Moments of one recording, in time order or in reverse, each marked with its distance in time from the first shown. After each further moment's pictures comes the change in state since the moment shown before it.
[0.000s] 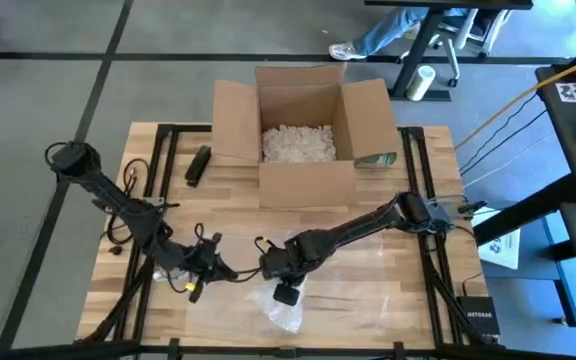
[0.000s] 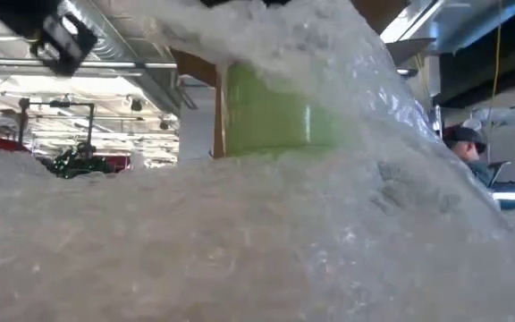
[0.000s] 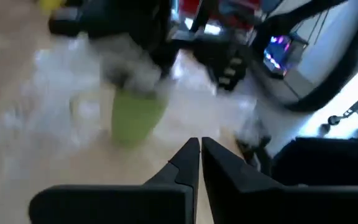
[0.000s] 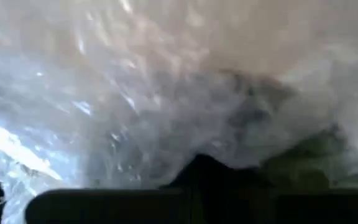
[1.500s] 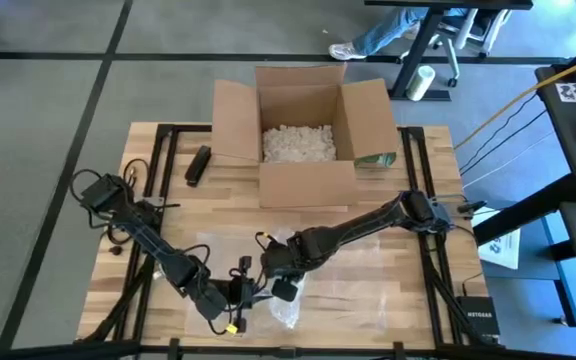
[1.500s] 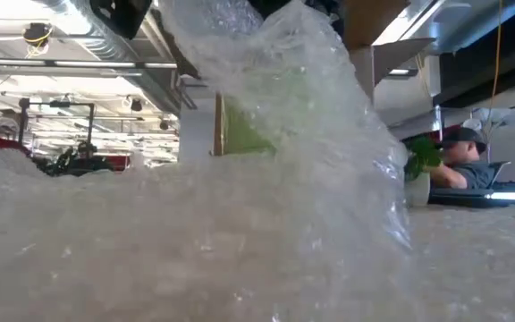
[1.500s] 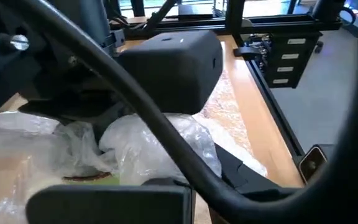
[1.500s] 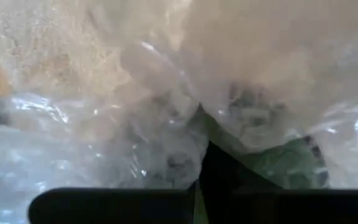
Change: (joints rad) left arm 0.047 0.518 0.463 -0.122 -0.209 0.158; right arm 0.015 -0.033 0.002 0.002 0.040 0.045
